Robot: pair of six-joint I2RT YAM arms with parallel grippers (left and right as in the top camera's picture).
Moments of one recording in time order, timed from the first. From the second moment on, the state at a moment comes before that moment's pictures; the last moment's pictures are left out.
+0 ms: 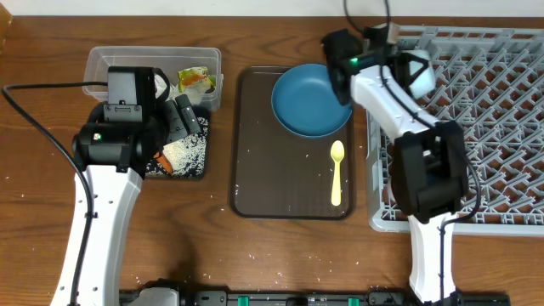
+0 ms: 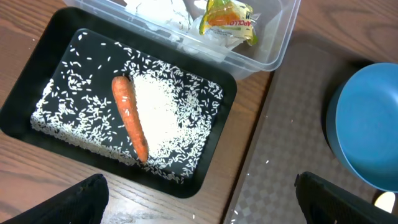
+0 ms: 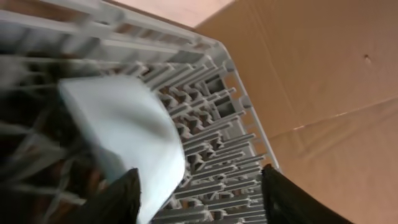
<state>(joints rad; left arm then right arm) -0.04 1.32 1.30 -0.97 -0.06 -0.41 0.36 2.27 1.83 -0.81 1.31 0.30</state>
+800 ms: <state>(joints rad) -0.04 1.32 1.30 -0.97 -0.06 -0.41 0.42 2.03 1.84 -0.85 0.13 0.28</state>
